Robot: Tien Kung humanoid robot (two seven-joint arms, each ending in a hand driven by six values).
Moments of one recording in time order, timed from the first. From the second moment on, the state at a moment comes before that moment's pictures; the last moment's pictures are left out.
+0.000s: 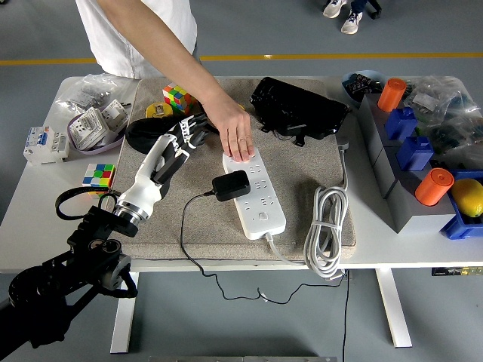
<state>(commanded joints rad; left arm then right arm) -0.40 0.24 -0.74 -1.24 0.87 0.29 -0.37 -0.03 -0.28 0.90 0.31 -0.44 -0.06 0.00</state>
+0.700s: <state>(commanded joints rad) -0.44 0.27 -0.76 -1.37 1.19 0.17 -0.13 -0.03 -0.28 0.91 0.31 -0.44 -0.06 0.00</state>
